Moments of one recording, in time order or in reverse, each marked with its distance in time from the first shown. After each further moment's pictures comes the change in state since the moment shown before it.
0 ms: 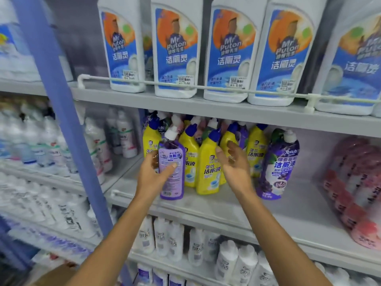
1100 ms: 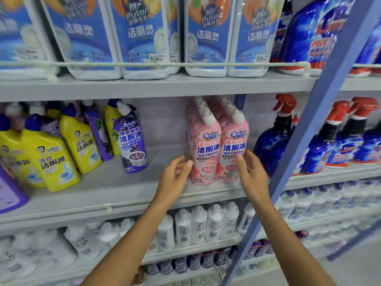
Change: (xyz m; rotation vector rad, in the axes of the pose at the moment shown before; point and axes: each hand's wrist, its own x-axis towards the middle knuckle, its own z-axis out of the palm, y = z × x) left_hand -0.213 0.085 0.390 -0.107 -0.640 0.040; right_hand -0.110 0.089 -0.444 -0.235 0.376 0.110
